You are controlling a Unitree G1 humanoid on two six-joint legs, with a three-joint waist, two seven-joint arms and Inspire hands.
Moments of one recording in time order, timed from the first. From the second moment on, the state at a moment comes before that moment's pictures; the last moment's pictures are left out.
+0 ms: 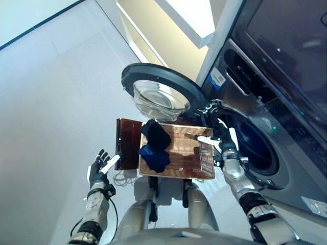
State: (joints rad) left arm -0.05 0.17 -0.05 0.92 -0.56 -0.39 0.12; right arm -0.27 -0.36 0.21 0.77 -0.11 -0.18 -0.35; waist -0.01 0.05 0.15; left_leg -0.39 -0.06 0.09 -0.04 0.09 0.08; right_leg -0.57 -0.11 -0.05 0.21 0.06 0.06
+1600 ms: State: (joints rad) left arm -0.31 0.21 -0.34 0.87 -0.04 -0.29 0.41; right arm -0.27 -0.29 0.38 0.78 -0.21 -0.13 -0.42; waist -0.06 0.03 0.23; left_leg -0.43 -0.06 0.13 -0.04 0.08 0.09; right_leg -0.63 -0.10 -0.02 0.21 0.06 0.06
